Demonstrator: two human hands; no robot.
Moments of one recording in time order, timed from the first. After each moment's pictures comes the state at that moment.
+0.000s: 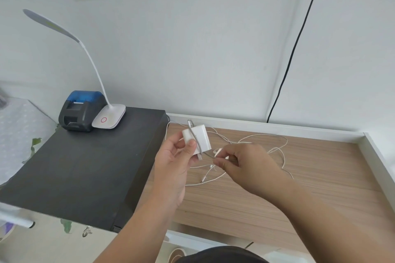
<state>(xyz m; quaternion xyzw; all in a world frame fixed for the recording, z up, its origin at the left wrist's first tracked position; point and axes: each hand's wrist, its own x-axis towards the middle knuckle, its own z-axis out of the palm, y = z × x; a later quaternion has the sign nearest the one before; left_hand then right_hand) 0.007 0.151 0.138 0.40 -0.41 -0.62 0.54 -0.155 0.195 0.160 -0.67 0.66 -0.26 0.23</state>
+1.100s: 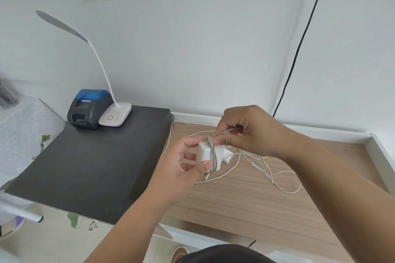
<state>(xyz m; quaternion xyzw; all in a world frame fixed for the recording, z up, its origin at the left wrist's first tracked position) 0.035 0.164 0.145 0.40 -0.67 -0.49 0.38 -0.178 0.159 0.209 -0.80 0.46 -0.31 0.24</state>
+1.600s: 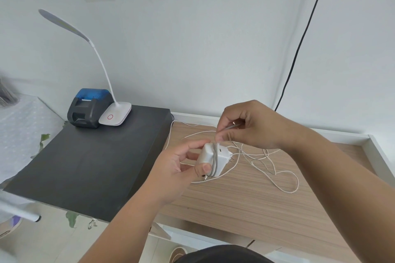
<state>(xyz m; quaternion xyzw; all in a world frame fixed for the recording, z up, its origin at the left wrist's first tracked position) 0.040 0.165 0.155 0.35 -0.67 -0.55 0.37 -0.183 0.157 0.219 -0.76 0.46 -0.31 0.34</state>
